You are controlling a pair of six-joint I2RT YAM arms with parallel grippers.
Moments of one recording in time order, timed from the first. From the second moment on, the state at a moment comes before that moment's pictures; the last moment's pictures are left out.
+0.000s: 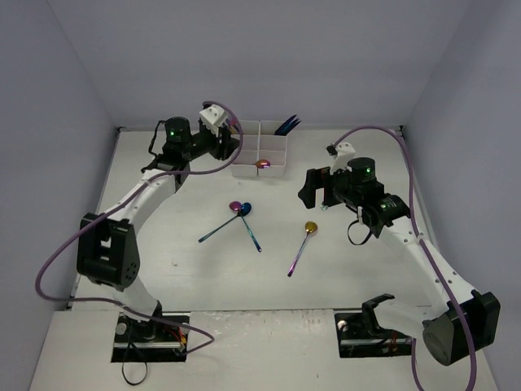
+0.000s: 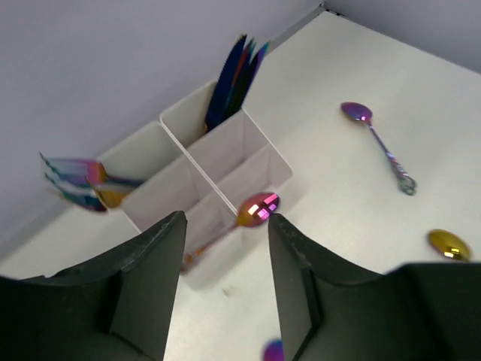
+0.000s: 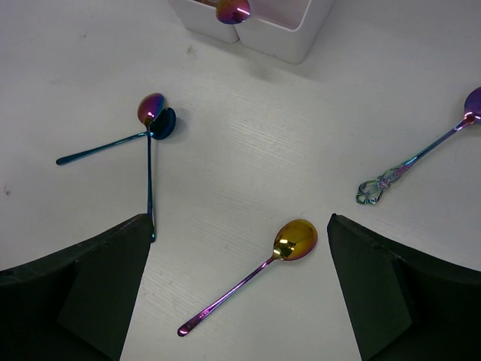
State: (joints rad) left arm -0.29 1.71 1.34 0.23 0.58 0.13; right arm 0.37 1.12 0.96 -0.37 -0.19 0.16
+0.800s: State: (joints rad) left arm -0.58 1.67 1.18 -0.41 -0.07 -0.66; right arm 0.37 1.10 0.94 -0.37 -0.19 0.19
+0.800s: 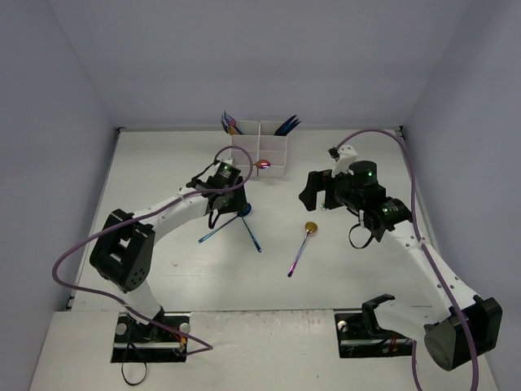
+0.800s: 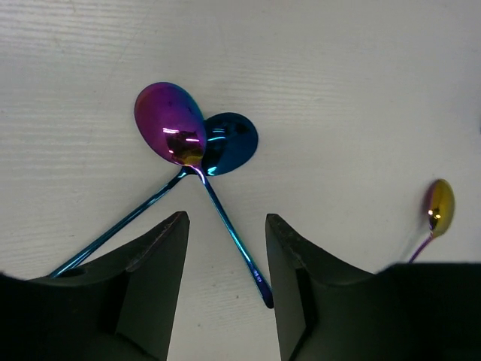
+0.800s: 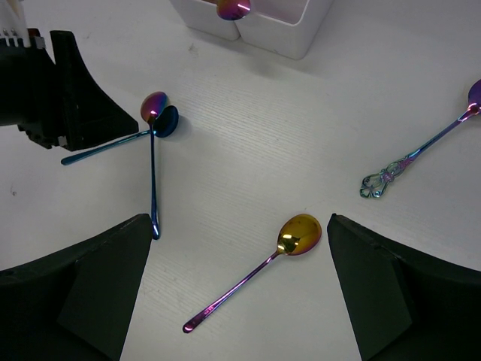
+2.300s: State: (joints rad) left arm -0.58 1.91 1.29 -0.44 -0.15 -0.77; right arm 0.37 1.00 0.87 -0.37 -0.19 0.19
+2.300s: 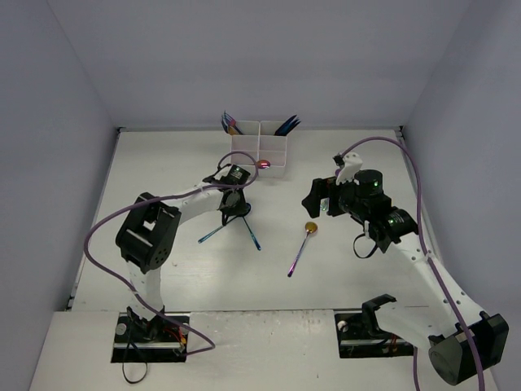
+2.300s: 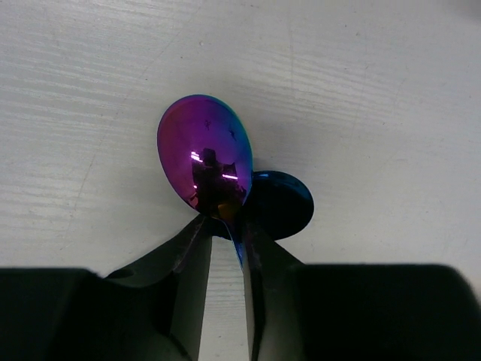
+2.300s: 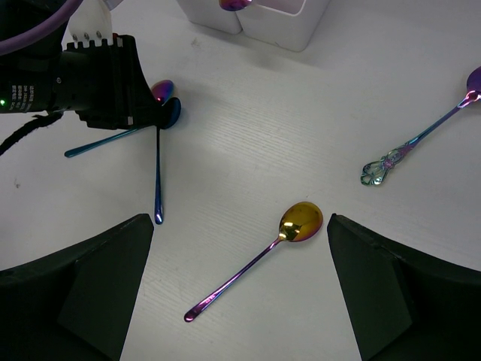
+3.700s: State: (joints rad) left arm -0.35 1.77 1.57 0.07 0.26 0.24; right arm 0.37 1.01 0.89 -0.37 -0.16 0.17
